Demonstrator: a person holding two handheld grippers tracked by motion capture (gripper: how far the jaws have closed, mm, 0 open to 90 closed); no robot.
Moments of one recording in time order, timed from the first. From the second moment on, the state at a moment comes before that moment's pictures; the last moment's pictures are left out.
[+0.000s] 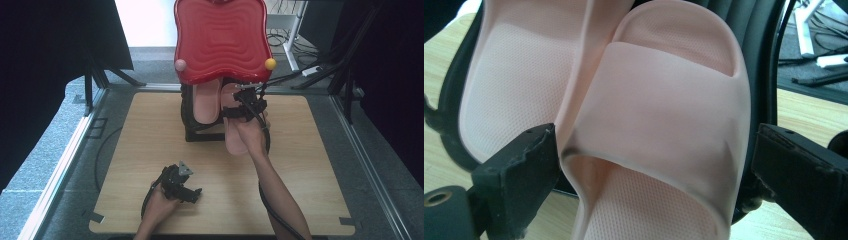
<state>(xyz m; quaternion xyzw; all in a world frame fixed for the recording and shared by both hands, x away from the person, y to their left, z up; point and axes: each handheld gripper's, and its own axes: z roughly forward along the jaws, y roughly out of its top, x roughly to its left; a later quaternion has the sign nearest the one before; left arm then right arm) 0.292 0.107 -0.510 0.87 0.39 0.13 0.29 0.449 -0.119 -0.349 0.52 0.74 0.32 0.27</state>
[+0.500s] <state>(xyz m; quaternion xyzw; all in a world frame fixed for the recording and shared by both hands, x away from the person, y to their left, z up) 0.292 0.105 -0.509 0.87 0.39 0.13 0.29 0.426 -0.136 -0.337 0.49 0.76 0.35 0.25</state>
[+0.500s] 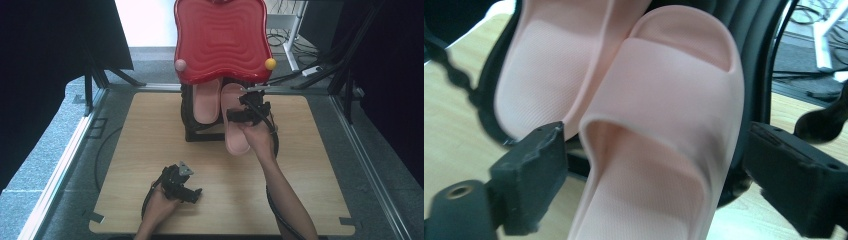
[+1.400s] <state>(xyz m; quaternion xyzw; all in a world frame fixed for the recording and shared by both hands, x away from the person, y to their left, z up) 0.292 0.108 -0.507 0.86 0.39 0.13 0.29 0.334 -0.201 -0.375 0.39 0.82 0.36 0.18</state>
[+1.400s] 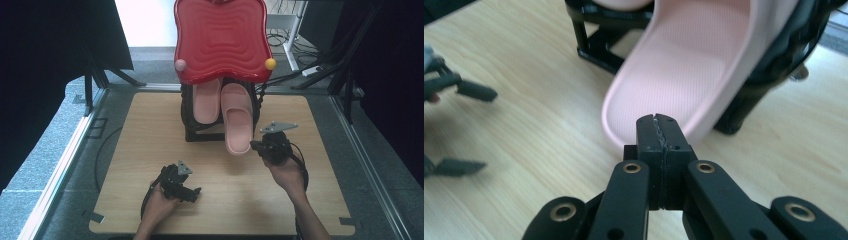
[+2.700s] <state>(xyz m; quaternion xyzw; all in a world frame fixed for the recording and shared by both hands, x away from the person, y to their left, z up) 0.293 0.108 -0.508 0.86 0.39 0.13 0.29 0.365 -0.175 -0.438 0.38 0.84 0.34 0.17</state>
